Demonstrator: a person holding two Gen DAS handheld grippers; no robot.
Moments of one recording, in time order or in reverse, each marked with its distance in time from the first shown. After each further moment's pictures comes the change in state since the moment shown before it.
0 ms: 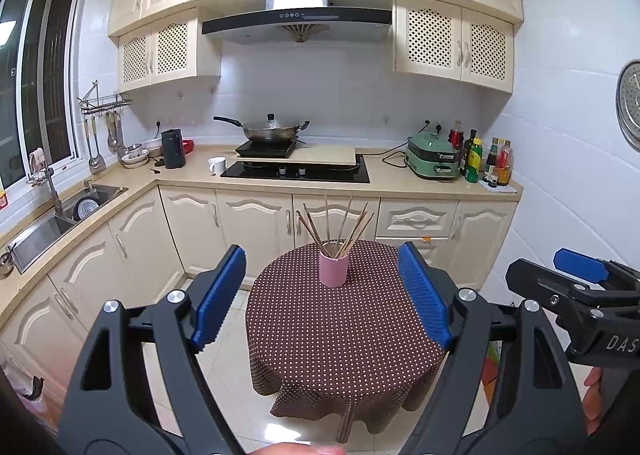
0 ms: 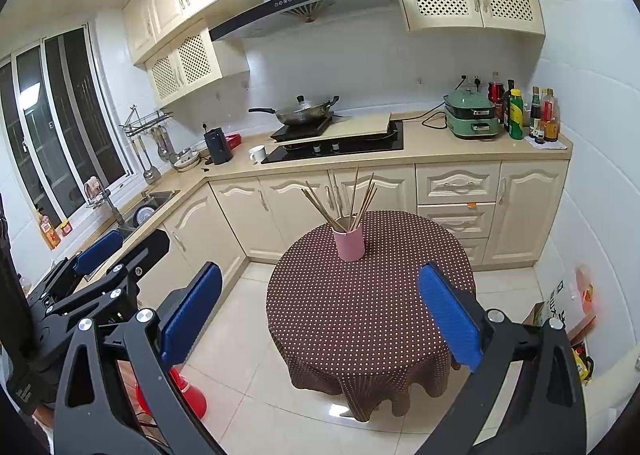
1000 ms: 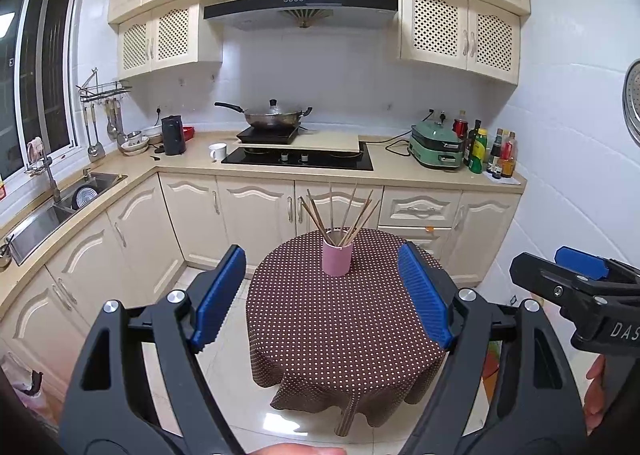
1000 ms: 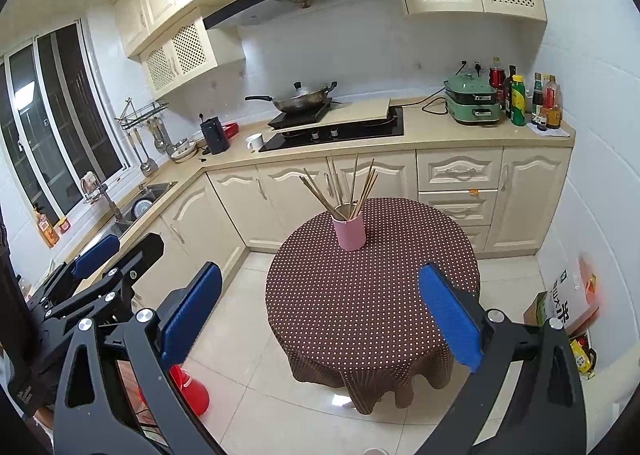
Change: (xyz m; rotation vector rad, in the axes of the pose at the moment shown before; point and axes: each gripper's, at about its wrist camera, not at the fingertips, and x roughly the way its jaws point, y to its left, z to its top) left arm 0.018 0.010 -0.003 -0.013 0.043 0.005; right arm 0.021 -0.001 0.001 0.013 0.050 0.001
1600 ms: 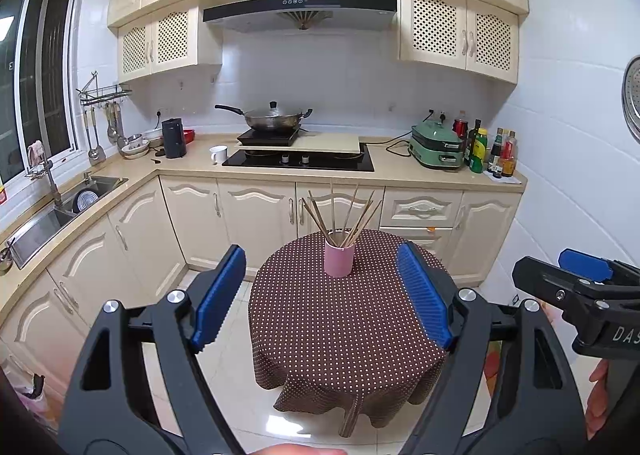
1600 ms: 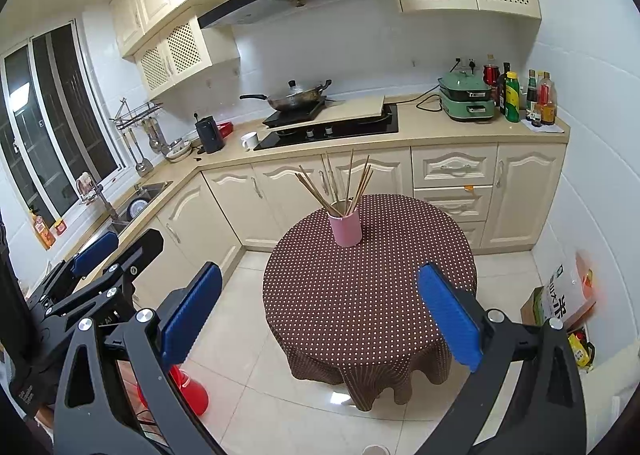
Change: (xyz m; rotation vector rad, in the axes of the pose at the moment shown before) left arm 0.001 -0.001 -0.002 0.007 -0.005 -0.003; right arm -0.002 -0.001 -0.003 0.013 0.006 -0.022
